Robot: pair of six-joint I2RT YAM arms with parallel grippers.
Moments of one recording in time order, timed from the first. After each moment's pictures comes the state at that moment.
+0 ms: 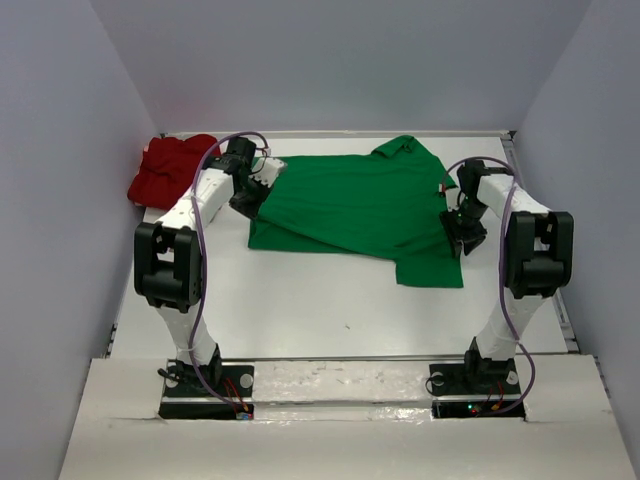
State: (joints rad) left arm -0.22 1.81 1.50 -0.84 0.12 0.37; right arm -0.02 1.88 1.39 -1.06 -0.02 -0.26
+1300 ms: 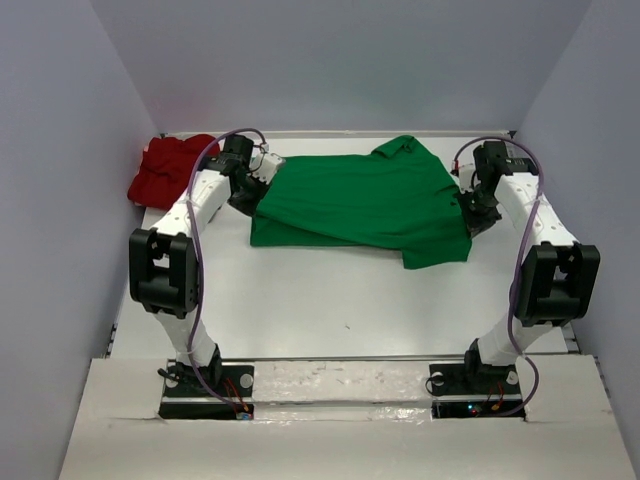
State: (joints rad) left arm -0.22 1.77 1.49 -0.83 0.11 0.37; right arm -0.02 1.66 1.45 -1.11 0.02 -0.27
